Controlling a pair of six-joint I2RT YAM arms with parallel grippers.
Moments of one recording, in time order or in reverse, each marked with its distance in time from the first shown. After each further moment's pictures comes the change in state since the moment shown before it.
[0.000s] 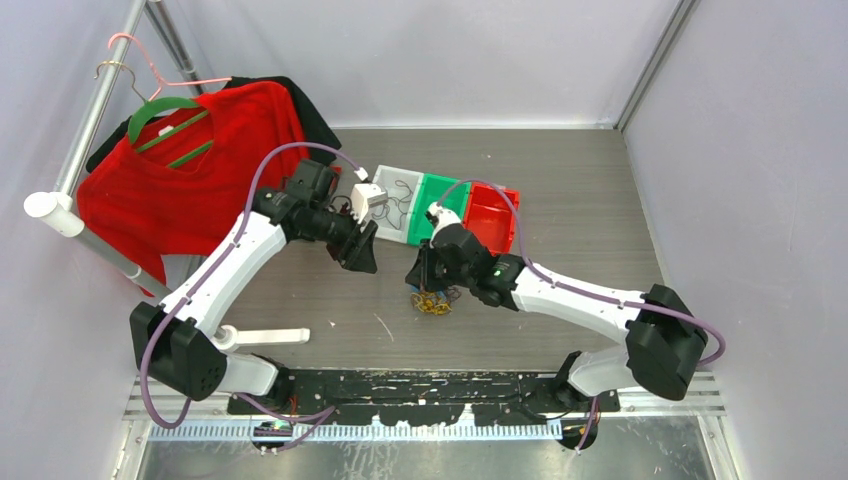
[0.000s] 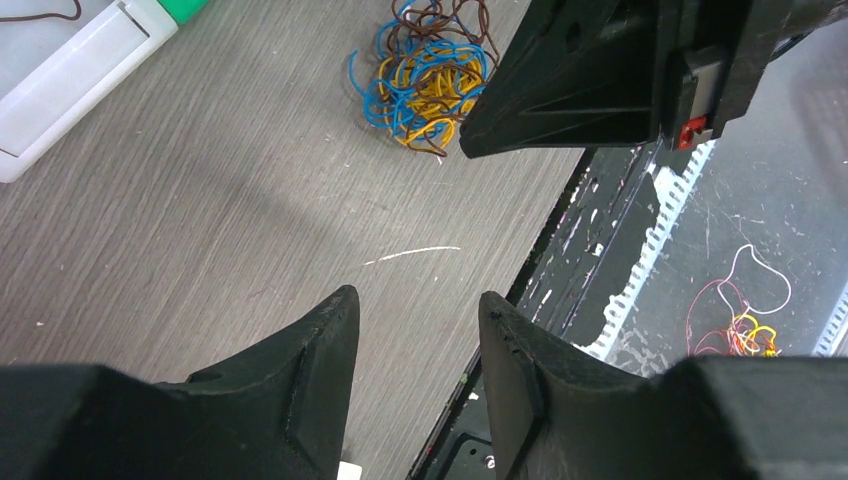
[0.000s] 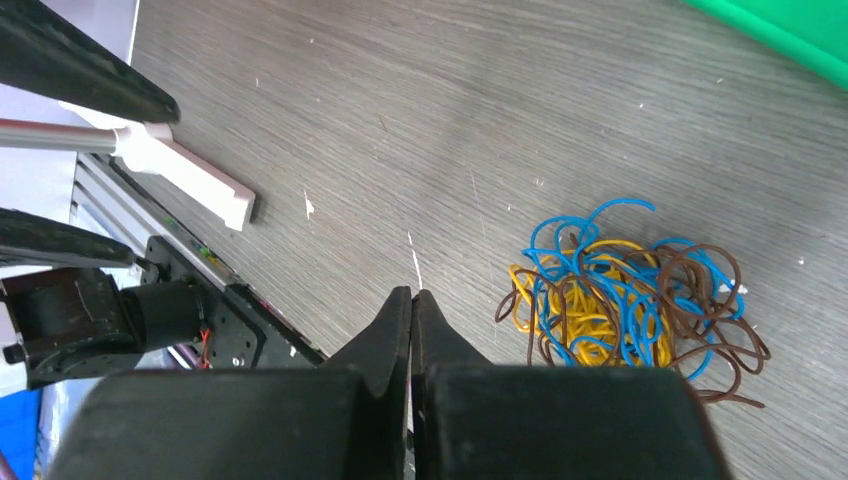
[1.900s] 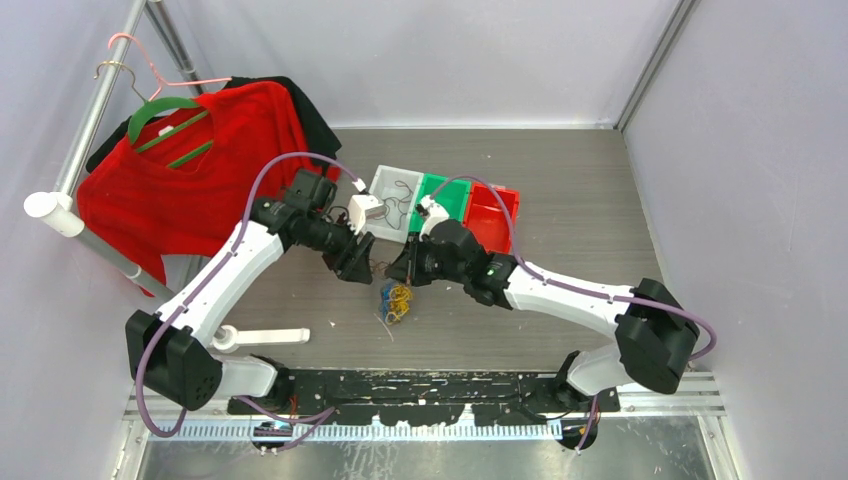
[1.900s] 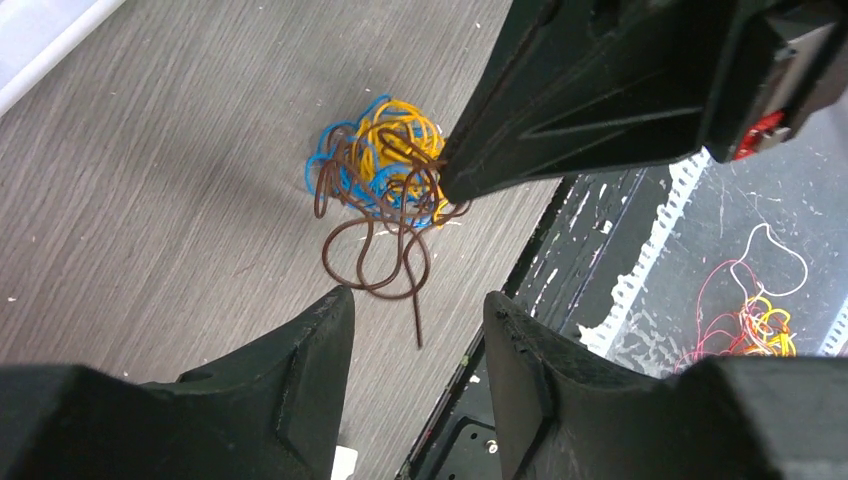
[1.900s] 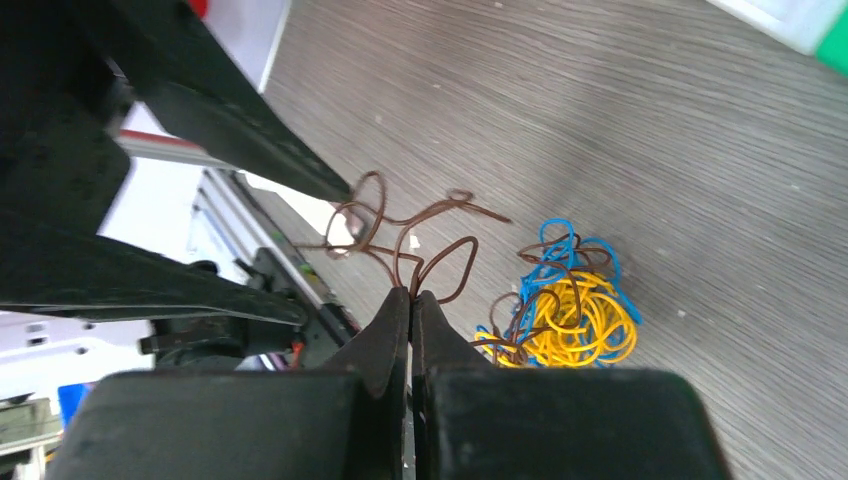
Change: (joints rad) left arm 0.000 -0.048 -0.078 -0.006 -0.022 0.027; right arm 0.027 0.051 0.029 0.170 -0.069 0.047
